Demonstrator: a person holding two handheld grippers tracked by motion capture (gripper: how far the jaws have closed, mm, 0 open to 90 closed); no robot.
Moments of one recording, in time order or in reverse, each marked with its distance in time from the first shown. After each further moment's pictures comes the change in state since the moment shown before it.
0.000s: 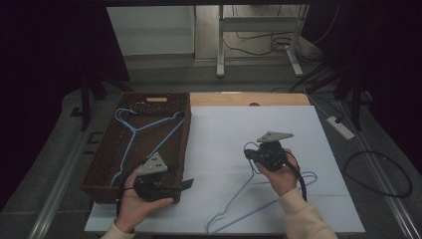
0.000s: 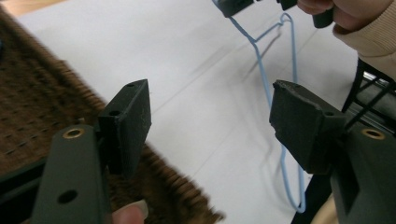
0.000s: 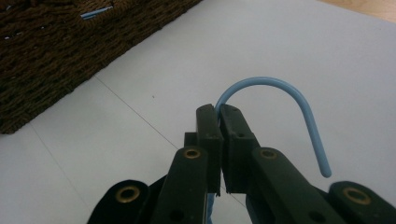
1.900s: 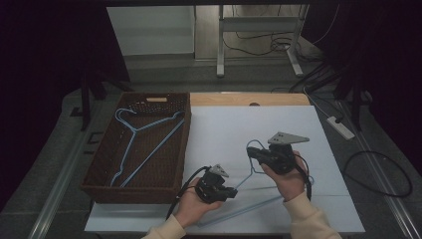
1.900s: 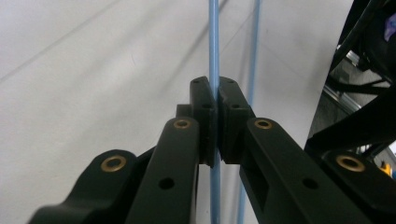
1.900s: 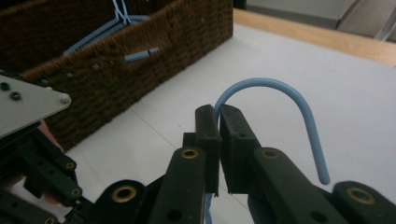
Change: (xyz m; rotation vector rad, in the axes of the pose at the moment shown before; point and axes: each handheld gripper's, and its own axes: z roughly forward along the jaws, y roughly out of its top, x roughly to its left) left arm -0.044 0.012 0.136 0.245 -0.219 -0.071; right arm 0.008 0.001 -0.039 -0.171 0.065 0.018
